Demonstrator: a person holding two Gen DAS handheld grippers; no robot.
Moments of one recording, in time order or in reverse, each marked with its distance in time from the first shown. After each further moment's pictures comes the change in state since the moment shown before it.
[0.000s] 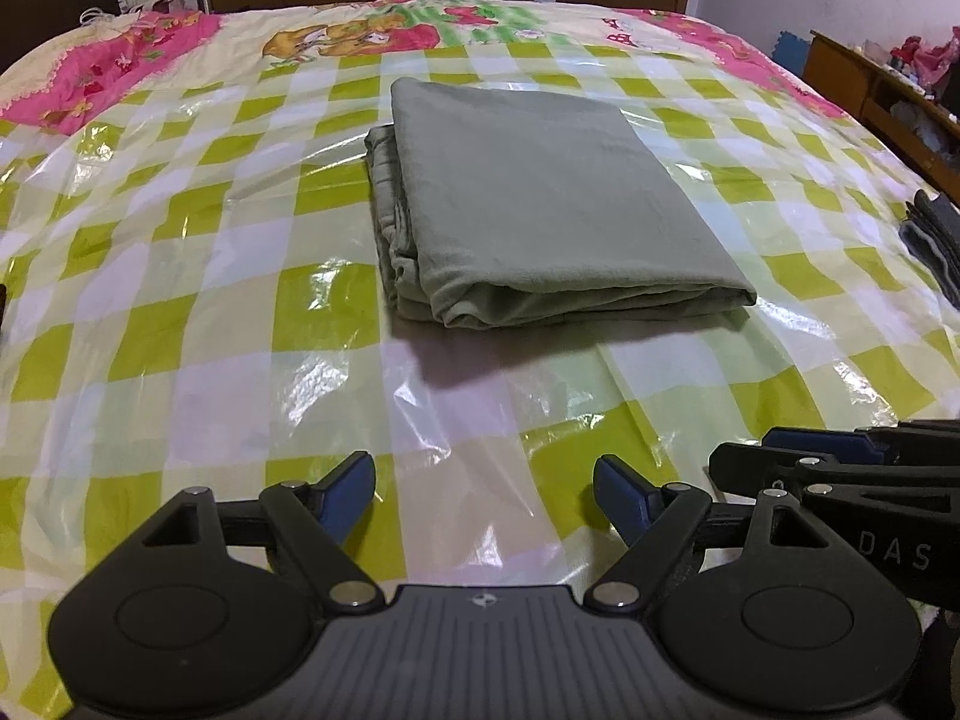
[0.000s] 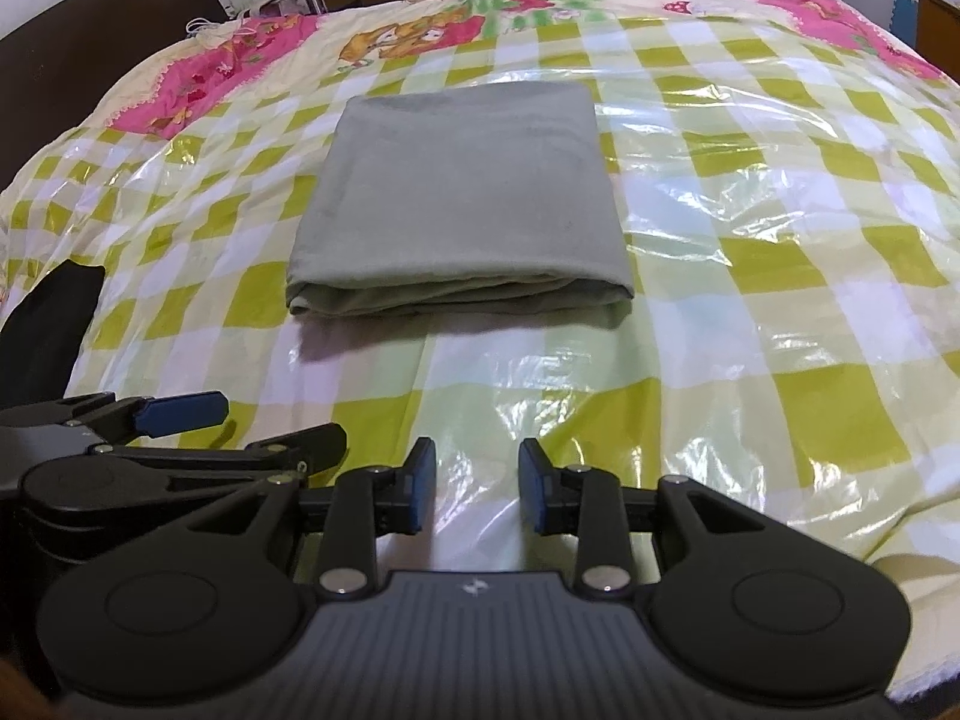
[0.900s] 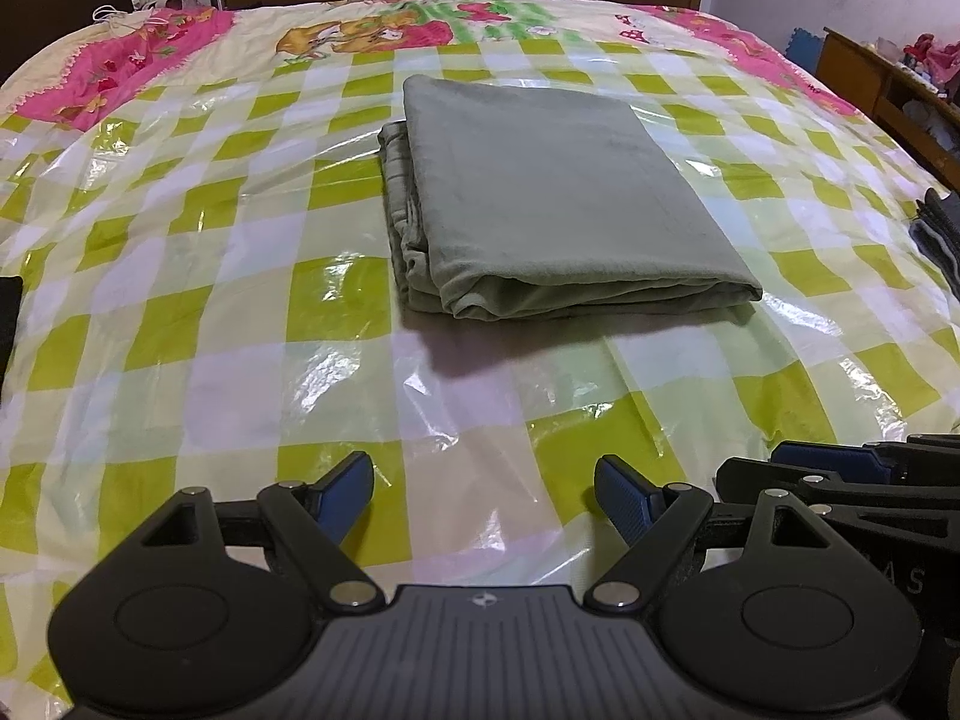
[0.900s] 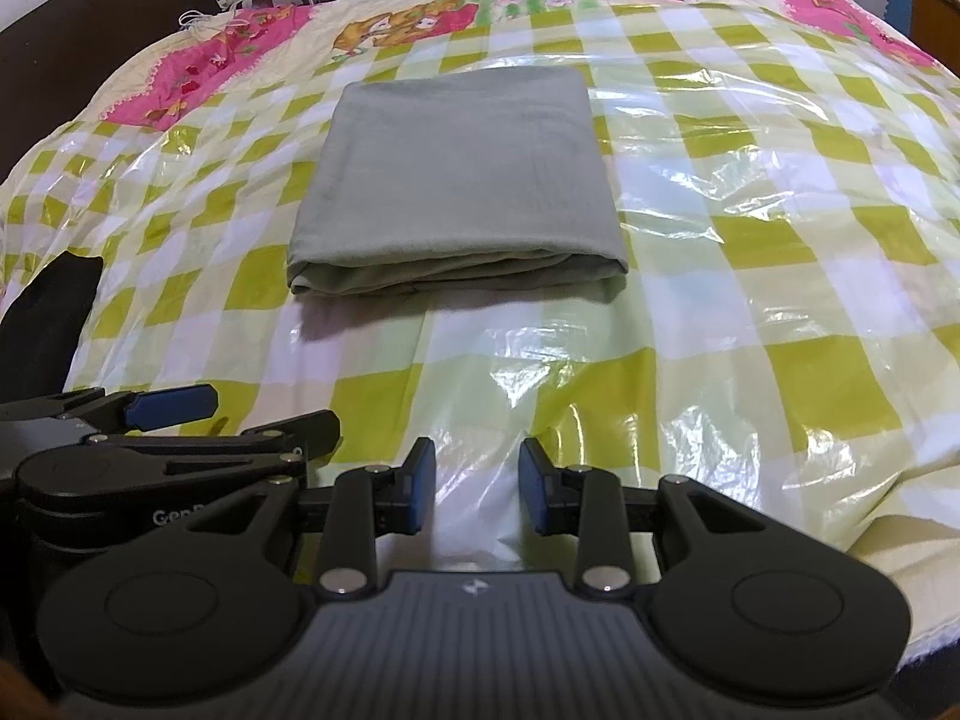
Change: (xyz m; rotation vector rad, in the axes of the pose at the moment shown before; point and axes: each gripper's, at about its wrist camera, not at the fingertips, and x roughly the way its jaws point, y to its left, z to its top) left arm -0.004 -0.003 -0.002 -0.002 0.010 0.037; right arm -0.004 0.002 -0.005 0.009 0.022 -0.010
